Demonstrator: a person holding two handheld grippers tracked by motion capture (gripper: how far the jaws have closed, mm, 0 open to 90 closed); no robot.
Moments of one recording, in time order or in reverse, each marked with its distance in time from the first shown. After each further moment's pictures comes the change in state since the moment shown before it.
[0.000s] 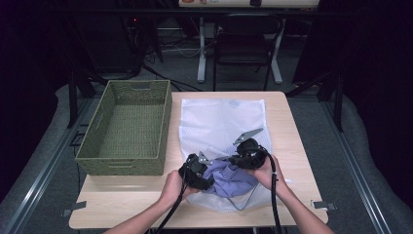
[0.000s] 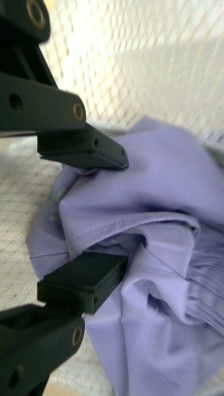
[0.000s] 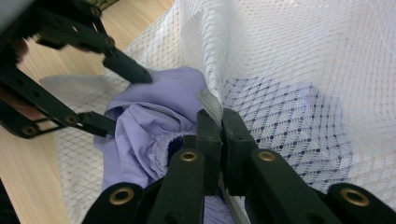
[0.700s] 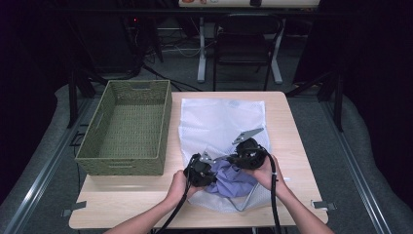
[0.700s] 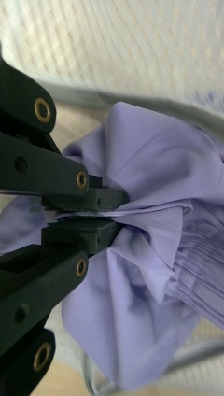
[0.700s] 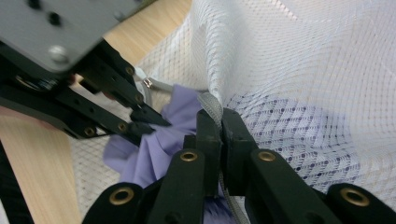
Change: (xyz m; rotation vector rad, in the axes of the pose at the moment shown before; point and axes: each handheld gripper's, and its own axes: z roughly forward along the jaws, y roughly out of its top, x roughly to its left) left arm 0.002 0.007 0.013 -0.092 -0.139 -0.022; right arm 0.006 0.005 -0.007 -0.041 0.015 -0.015
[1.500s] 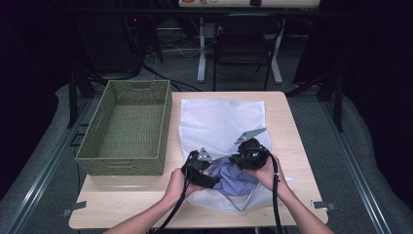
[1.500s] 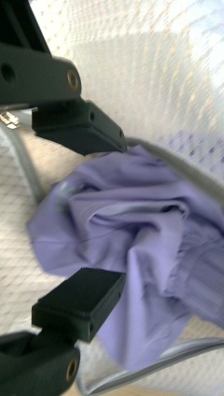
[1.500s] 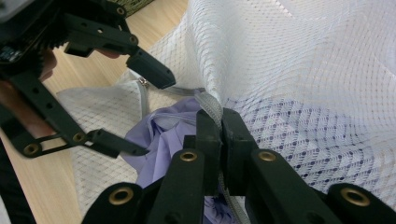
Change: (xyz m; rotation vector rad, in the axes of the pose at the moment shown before) left arm -0.007 0.004 -0.020 -0.024 0.098 0.023; right arm -0.002 -0.003 -0.004 -0.003 -0.002 0.013
